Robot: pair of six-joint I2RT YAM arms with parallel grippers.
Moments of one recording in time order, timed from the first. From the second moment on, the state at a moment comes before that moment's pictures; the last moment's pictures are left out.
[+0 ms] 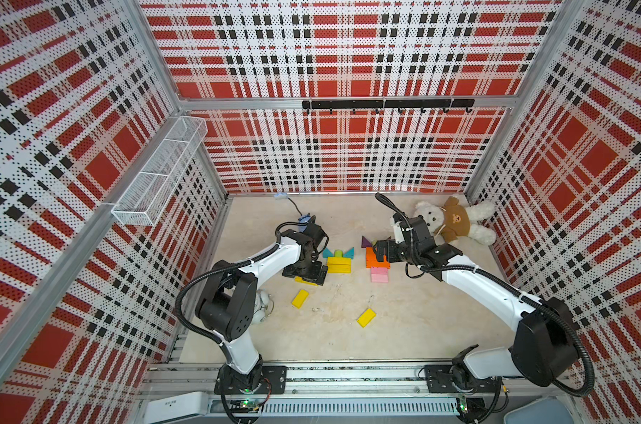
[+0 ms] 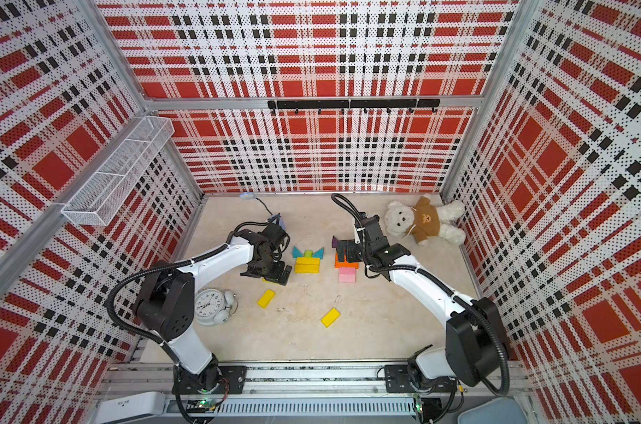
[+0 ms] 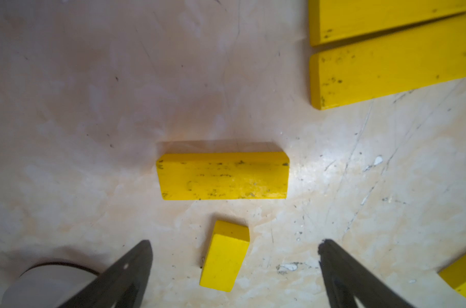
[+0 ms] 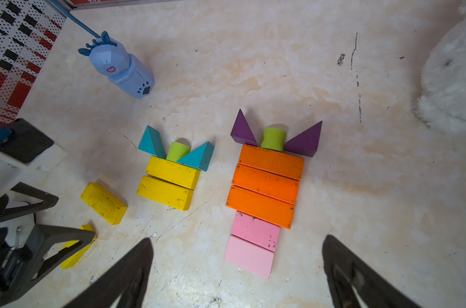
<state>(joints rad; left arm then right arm) -0.48 1.76 1.25 -0.94 -0.02 -0.20 0.50 1.40 1.03 -0.37 0.02 0.33</state>
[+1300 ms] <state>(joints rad) -0.45 1.94 1.30 -0.90 -0.03 -0.16 0.50 1.36 0.94 -0.27 -0.01 0.33</state>
